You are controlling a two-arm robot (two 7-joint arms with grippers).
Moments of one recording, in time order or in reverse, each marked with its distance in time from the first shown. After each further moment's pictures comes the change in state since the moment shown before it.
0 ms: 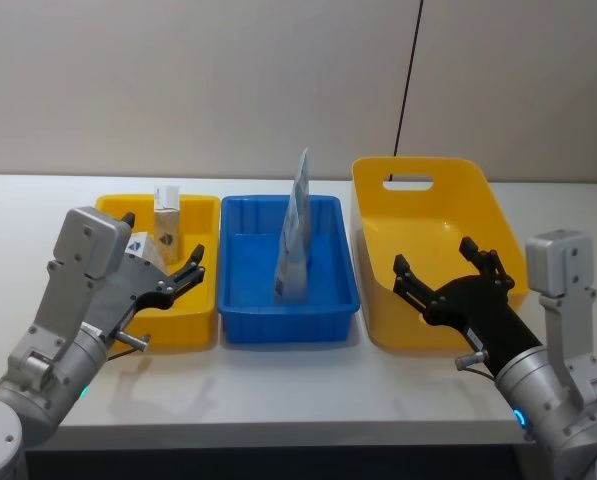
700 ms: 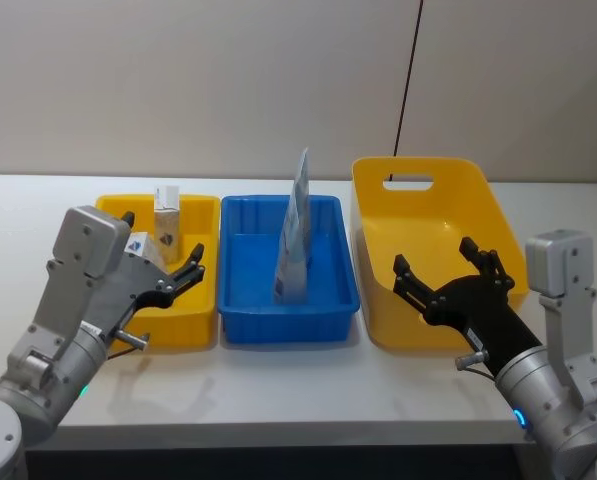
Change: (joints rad) left arm 0.000 -0.001 -0.002 -0.001 0.000 0.000 0.000; right arm 0.000 0.000 0.000 0.000 0.000 0.000 0.000
